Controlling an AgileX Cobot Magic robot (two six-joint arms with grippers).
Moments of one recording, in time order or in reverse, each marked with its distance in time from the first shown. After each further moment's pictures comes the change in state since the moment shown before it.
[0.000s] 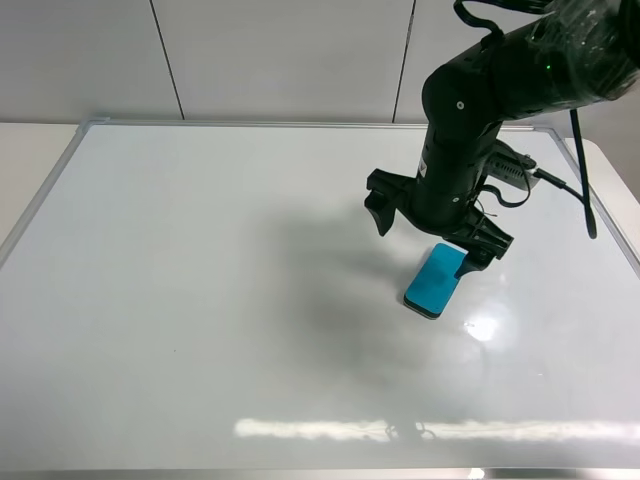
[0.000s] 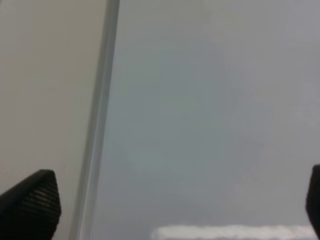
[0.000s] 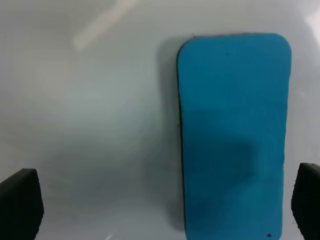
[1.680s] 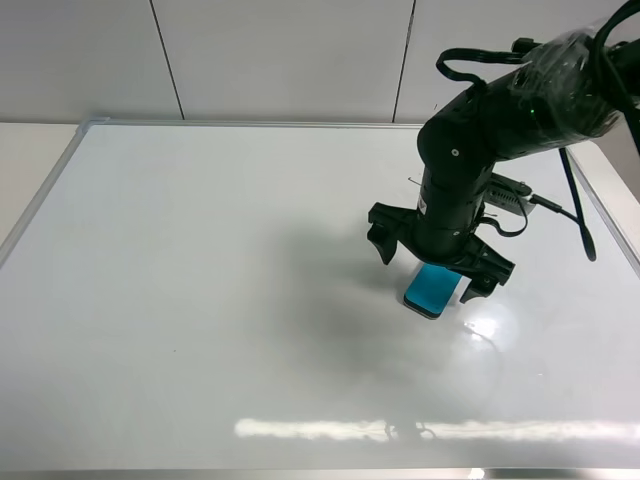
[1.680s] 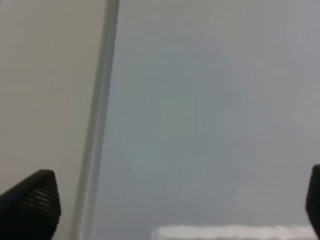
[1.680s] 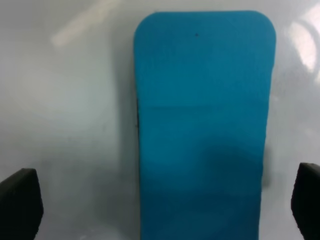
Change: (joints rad) left arm 0.000 0.000 0.000 0.000 0.000 0.000; right arm 0.020 0.026 0.098 -0.053 -0.081 0.018
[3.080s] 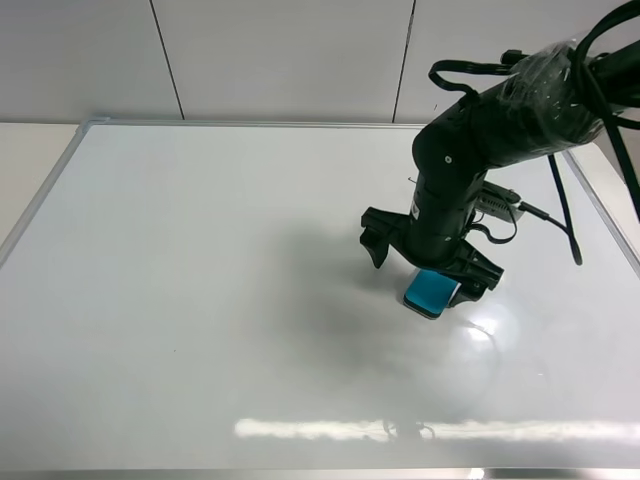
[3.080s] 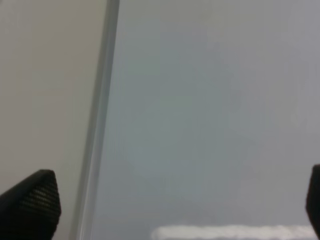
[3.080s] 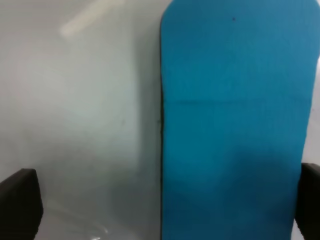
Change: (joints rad) left arm 0.000 0.000 0.000 0.000 0.000 0.000; right arm 0.000 0.031 0.000 0.036 -0.051 -0.034
